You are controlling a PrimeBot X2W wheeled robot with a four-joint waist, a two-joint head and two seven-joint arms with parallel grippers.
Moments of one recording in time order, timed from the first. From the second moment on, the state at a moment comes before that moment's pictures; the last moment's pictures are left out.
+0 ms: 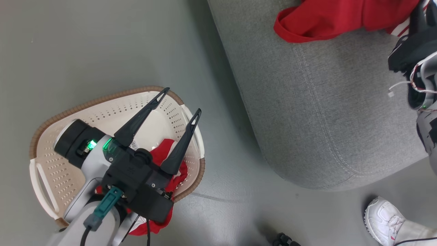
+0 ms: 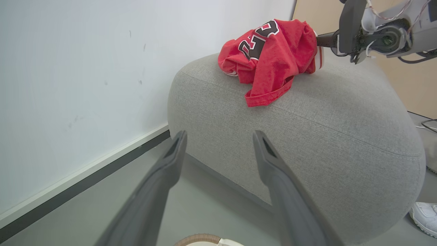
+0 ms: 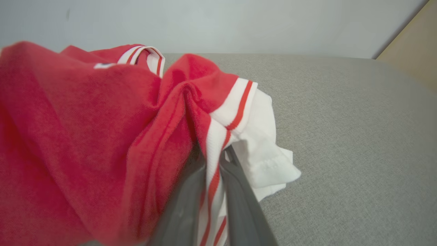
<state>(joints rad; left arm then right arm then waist) -0.40 0.34 -0.45 -0.21 -0.15 -0.07 -0.03 -1.11 -0.34 0.36 0.92 0.50 -0.02 -0.19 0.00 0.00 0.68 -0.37</state>
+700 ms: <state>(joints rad) -0.32 0.27 -0.45 -0.04 -0.20 -0.04 -0.14 -0.90 -0.33 0.38 0.89 0.49 0.05 -0.25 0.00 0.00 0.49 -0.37</state>
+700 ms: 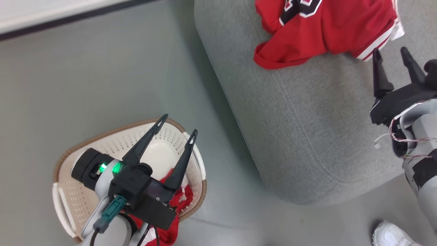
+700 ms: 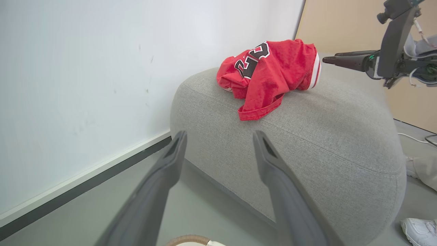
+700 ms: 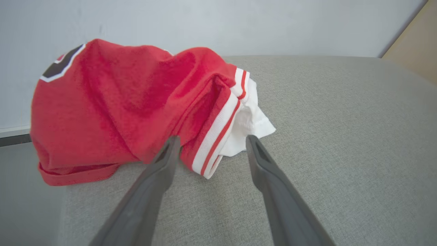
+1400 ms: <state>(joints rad) -0.19 0.25 -0.26 0.17 -0.33 0.05 -0.23 -0.70 -0.22 0.45 0.71 0.43 0.02 -0.25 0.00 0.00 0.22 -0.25</state>
